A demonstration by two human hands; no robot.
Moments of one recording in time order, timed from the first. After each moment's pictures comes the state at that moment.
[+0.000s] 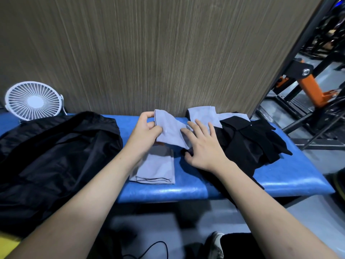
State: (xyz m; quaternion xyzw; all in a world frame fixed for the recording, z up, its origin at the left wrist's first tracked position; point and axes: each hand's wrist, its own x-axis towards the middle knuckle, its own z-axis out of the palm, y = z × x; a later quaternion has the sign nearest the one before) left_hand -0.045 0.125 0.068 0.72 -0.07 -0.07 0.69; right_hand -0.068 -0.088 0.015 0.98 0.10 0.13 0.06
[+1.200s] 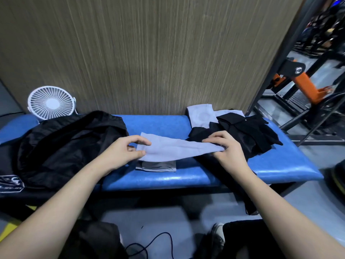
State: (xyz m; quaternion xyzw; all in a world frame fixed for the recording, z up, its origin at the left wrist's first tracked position) left_hand -0.082 0.214 0.041 0.82 -0.19 -0.11 0.52; right_hand -0.155 -0.118 0.032 0.88 0.02 0.22 -0.41
